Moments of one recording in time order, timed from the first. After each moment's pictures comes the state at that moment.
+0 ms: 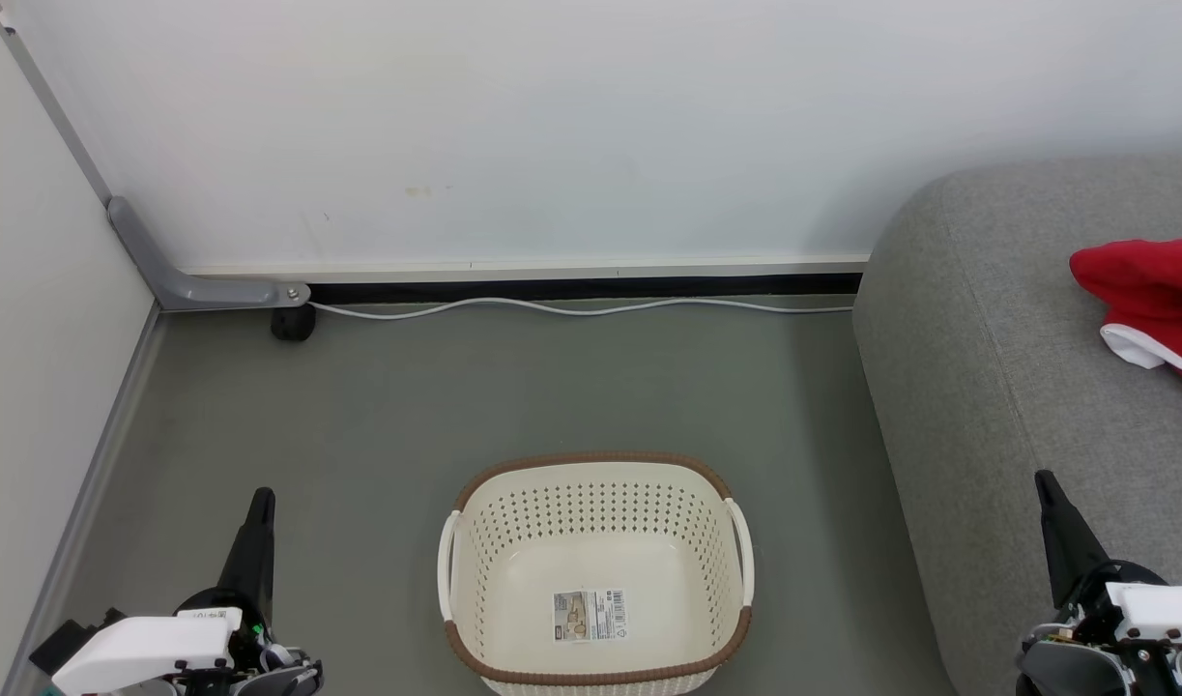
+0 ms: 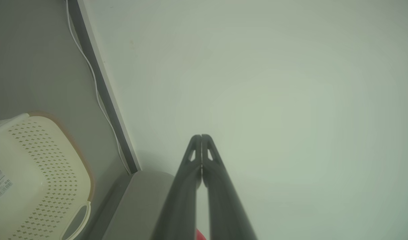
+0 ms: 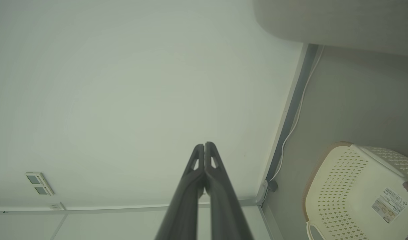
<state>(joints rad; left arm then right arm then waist) -0.05 0.04 0.08 0.27 -1.61 -0.12 0.11 -0.08 -0.04 -0.13 0.28 1.60 0.13 0.11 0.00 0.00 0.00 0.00</state>
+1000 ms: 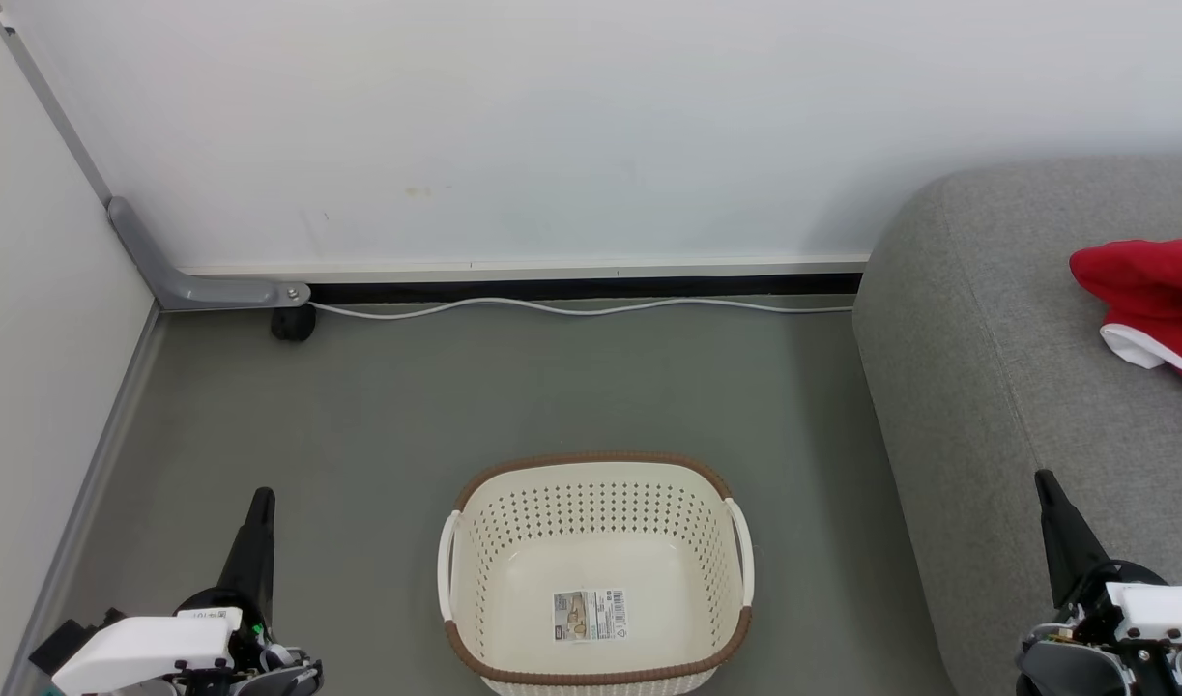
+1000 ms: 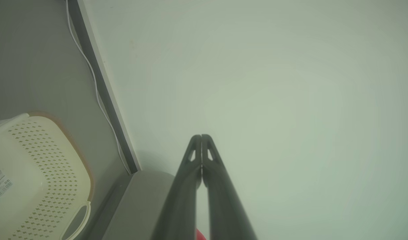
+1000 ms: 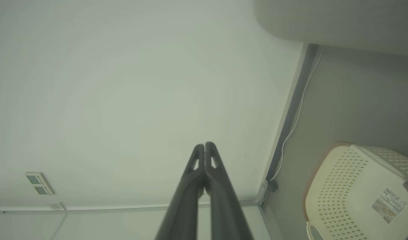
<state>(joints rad) -0.05 0.04 0.08 0.27 -1.61 -0.12 0.11 -0.08 -0.04 -0.13 0.28 1.60 0.13 0.11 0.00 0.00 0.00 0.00</state>
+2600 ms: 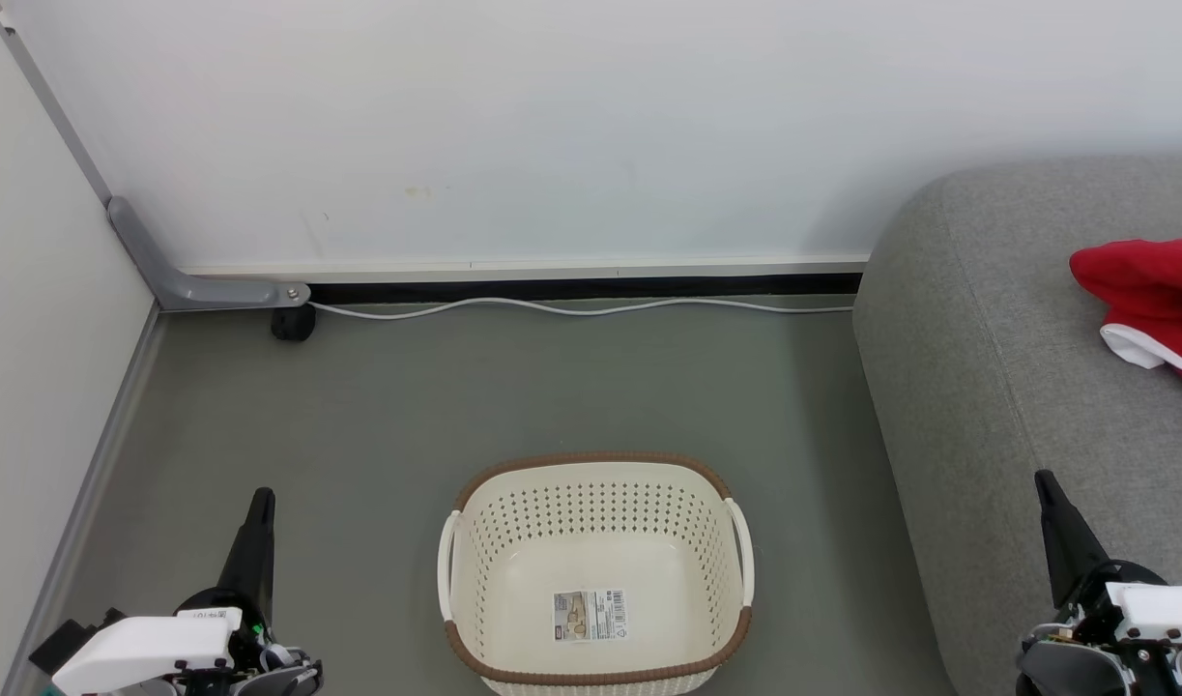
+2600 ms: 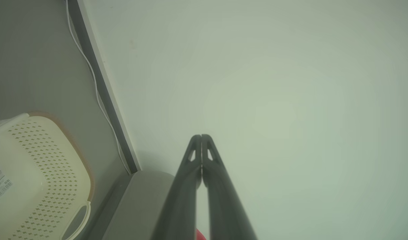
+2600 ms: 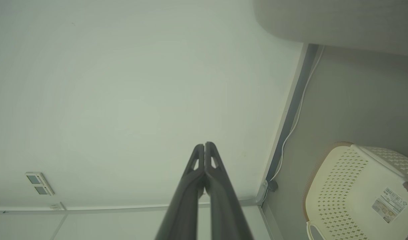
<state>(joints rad) -0.05 0.04 0.08 0.27 -1.61 -0.12 0.11 -0.08 -0.04 -0.13 0.28 1.60 0.13 0.11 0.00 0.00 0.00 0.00</state>
